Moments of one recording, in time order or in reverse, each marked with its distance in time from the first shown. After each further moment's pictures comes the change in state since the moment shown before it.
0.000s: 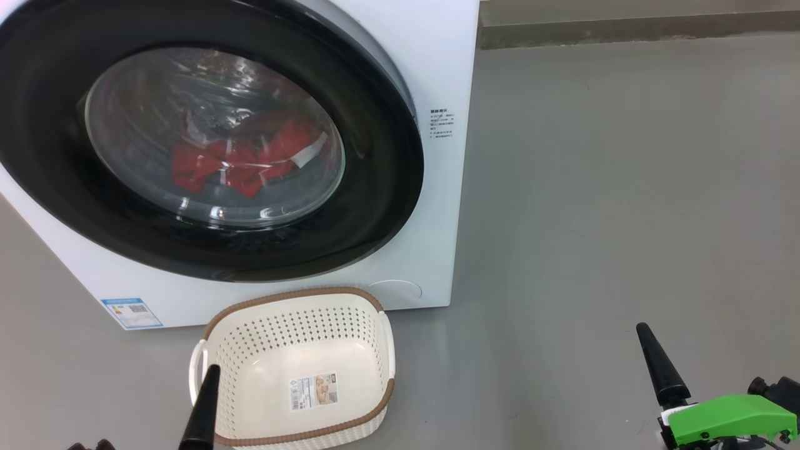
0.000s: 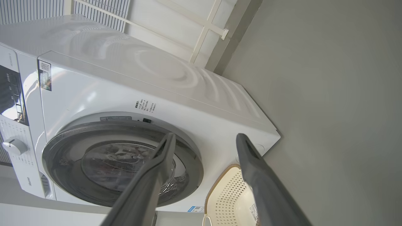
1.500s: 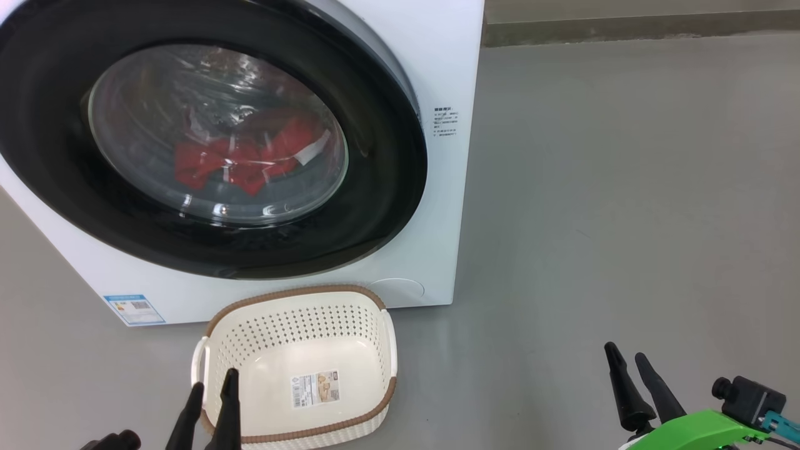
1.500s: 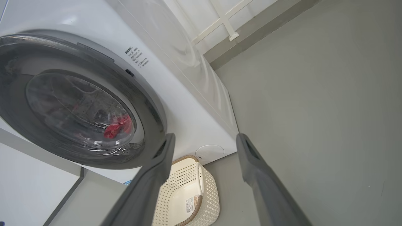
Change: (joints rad) left arm 0.047 0.005 -0.049 -0.079 0.561 0.035 -0.131; right arm 0.037 -0.023 0.099 -0.009 -0.471 0.000 -0.128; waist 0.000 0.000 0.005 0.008
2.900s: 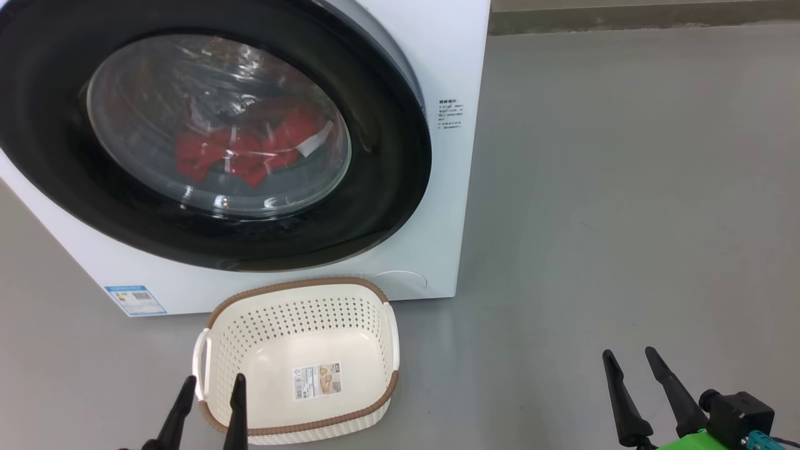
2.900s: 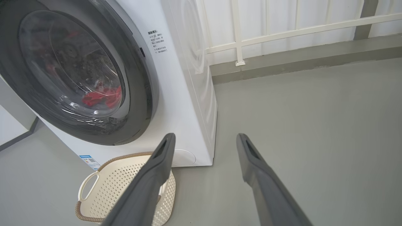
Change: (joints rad) left arm 0.042 0.012 -0.007 -0.054 0.432 0.009 -0.116; right arm 0.059 -0.003 -0.013 -0.075 -0.421 0.001 -0.116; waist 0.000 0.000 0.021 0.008
